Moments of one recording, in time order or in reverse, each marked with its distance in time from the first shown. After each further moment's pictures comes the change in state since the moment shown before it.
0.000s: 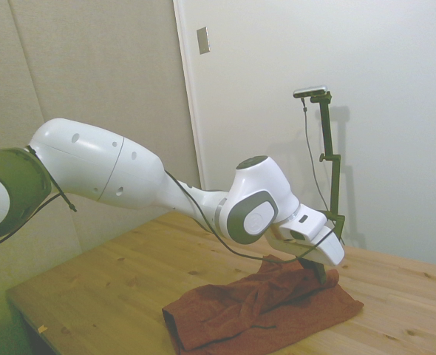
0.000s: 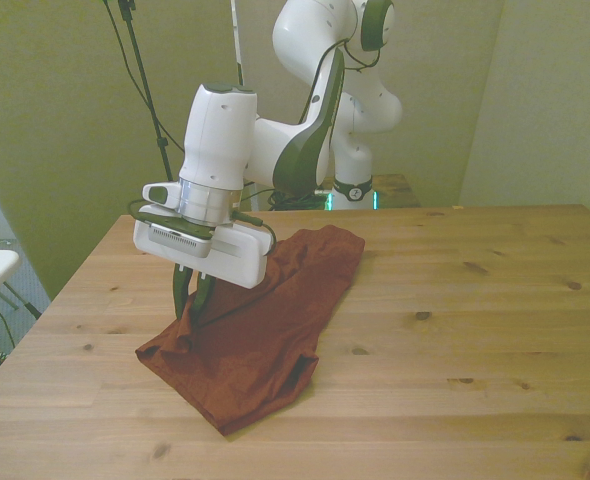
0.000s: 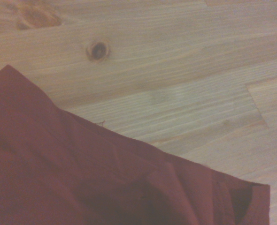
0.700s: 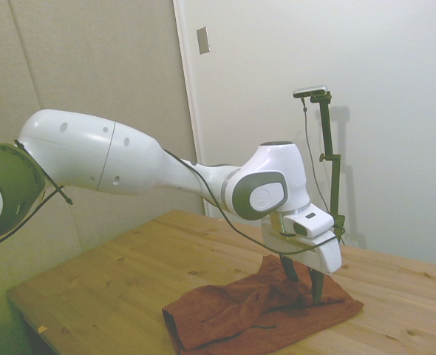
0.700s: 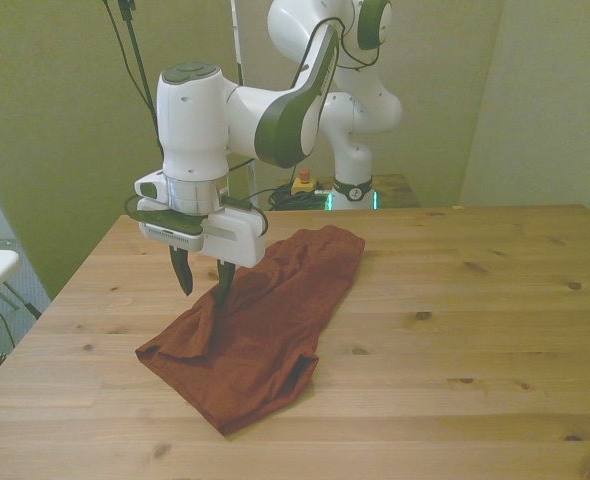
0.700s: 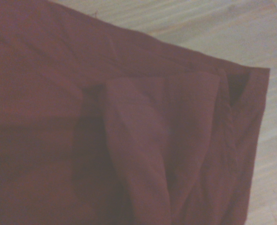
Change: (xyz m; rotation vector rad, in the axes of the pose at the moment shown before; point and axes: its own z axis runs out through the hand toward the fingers) arm 0.008 0.026 -0.027 -0.187 -0.270 0.044
